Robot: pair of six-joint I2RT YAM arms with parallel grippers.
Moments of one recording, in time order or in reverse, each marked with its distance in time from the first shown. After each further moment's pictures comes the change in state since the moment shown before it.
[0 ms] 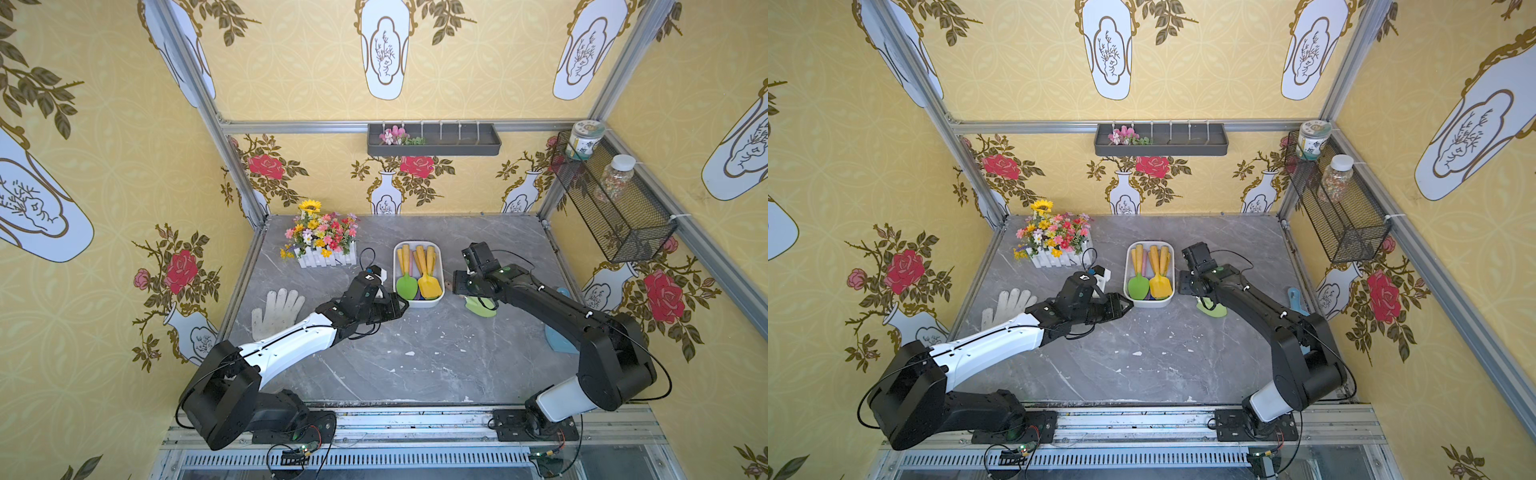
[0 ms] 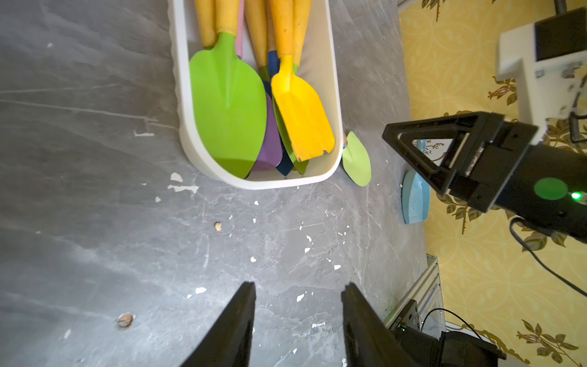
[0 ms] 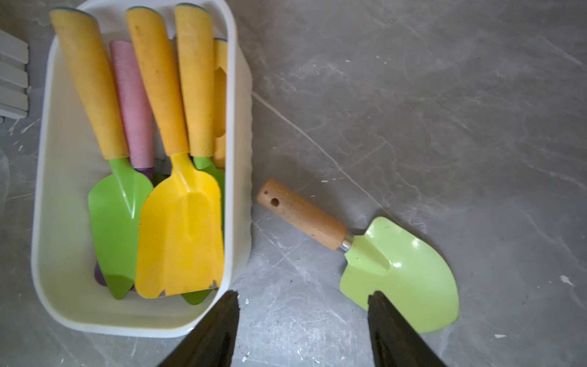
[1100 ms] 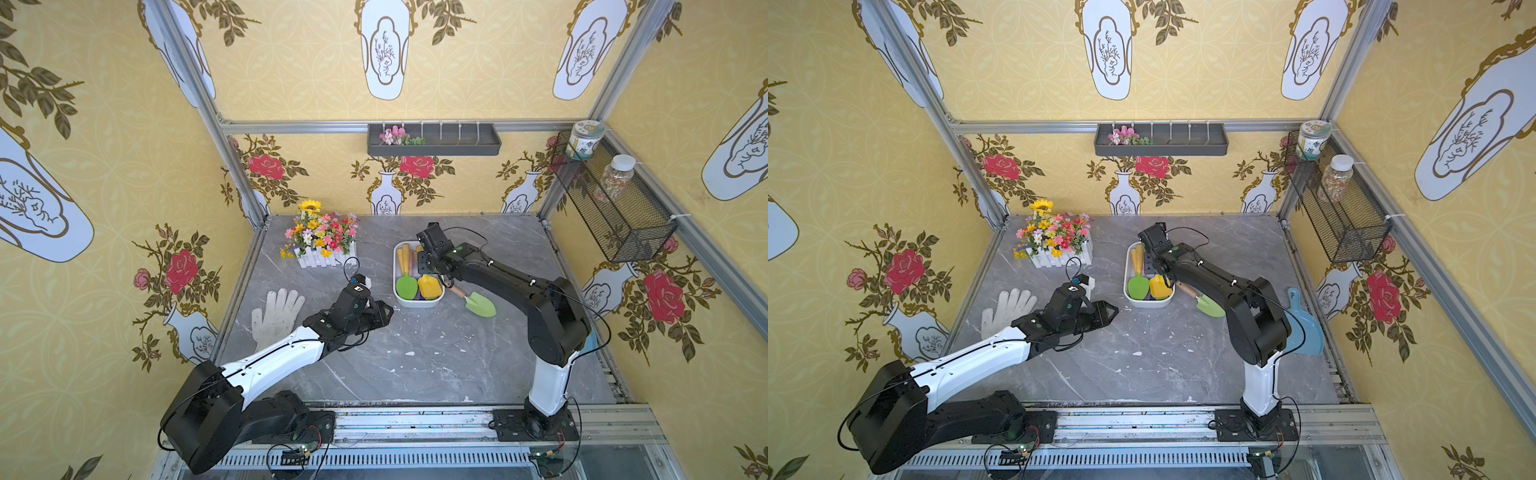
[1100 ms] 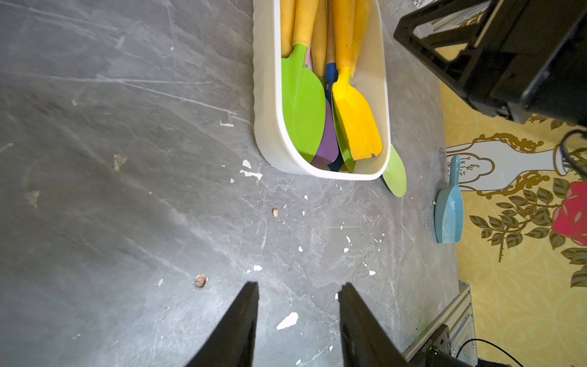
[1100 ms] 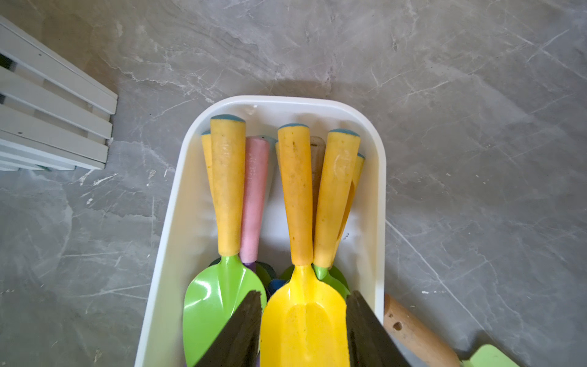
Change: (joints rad) left arm 0.024 -0.138 -0.134 -0.045 -0.123 -0.016; right arm 0.191 0.352 0.425 0.011 0.145 -0.010
